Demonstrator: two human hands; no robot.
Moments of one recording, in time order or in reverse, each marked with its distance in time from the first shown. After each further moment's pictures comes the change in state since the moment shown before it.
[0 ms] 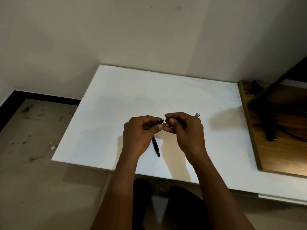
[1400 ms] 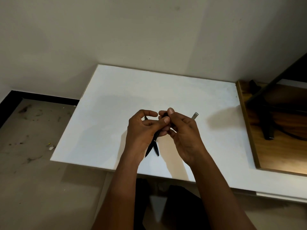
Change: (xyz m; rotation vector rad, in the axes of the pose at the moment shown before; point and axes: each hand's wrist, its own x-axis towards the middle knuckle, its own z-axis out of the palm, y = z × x) left_hand -0.006 0.019 0.006 -0.634 -0.085 -0.247; right_hand -0.001 -0.006 0.006 0.509 -0.157 0.178
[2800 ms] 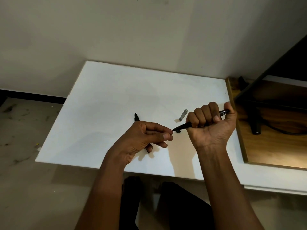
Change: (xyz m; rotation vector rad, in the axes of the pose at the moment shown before) left_hand -0.005 -0.002 -0.005 0.250 -0.519 -0.129; right_hand -0.005 -0.045 -0.044 0.932 0.033 -0.111
